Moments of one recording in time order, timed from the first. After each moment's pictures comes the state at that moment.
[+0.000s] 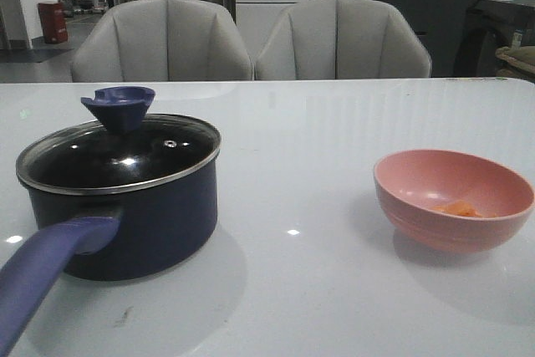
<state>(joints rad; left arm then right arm) 0.04 -0.01 0.01 -0.04 0.05 0.01 0.10 -0.01 0.03 -0.04 0.02 0.05</state>
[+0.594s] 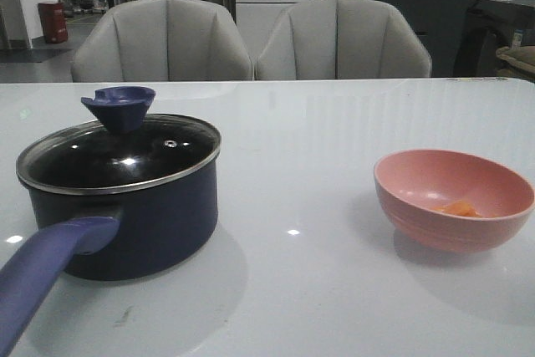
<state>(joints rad) 0.04 0.13 -0.30 -0.05 0.22 0.01 0.10 -0.01 0.03 -0.04 0.02 0.05</state>
